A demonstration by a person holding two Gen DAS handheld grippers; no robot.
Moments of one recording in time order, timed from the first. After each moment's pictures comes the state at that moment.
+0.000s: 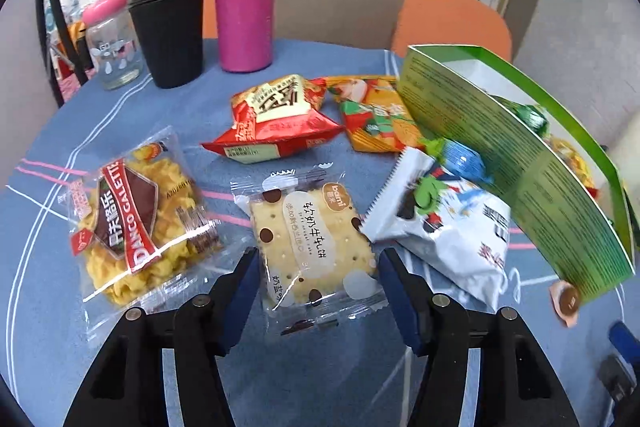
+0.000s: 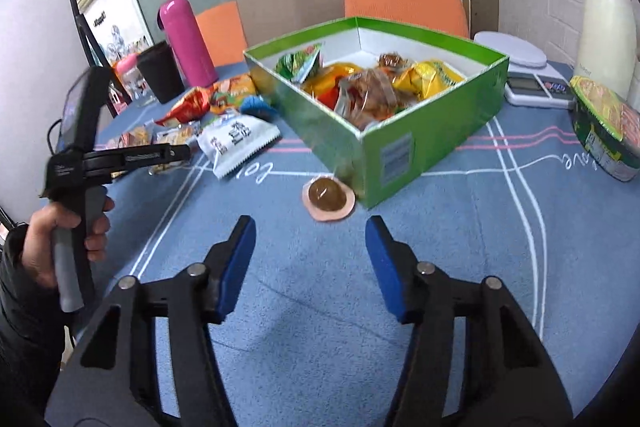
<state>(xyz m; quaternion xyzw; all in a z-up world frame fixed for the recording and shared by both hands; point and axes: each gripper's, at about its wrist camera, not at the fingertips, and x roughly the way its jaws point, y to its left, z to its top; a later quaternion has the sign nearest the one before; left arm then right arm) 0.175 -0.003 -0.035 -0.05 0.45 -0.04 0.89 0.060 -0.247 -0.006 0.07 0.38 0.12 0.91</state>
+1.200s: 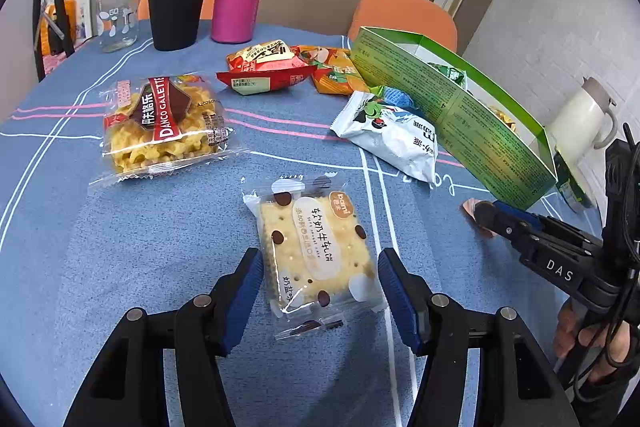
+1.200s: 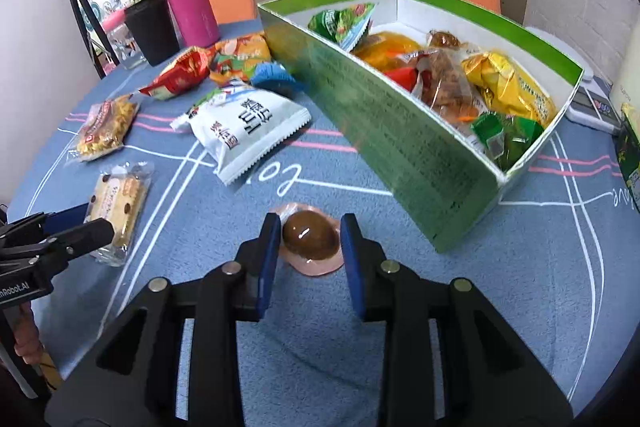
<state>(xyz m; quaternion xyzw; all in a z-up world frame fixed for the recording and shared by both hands) 0.093 0.020 -0.029 -0.09 0.44 -0.12 0.88 0.114 -0.193 -0.025 0.02 0.43 0.13 0.89</state>
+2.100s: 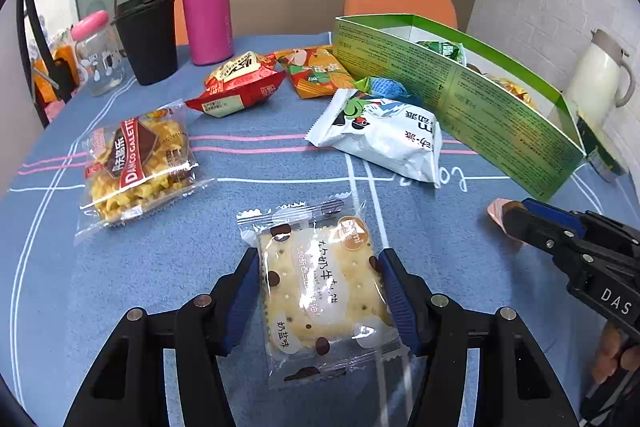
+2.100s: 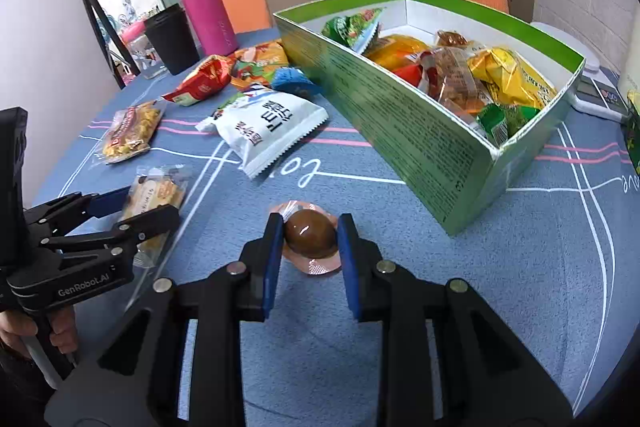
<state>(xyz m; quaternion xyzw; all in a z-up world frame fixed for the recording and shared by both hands) 0.105 -0.016 -0.028 0.00 0.44 -0.10 0.89 0.098 -0.197 -0.020 0.05 0.41 0.16 0.89</state>
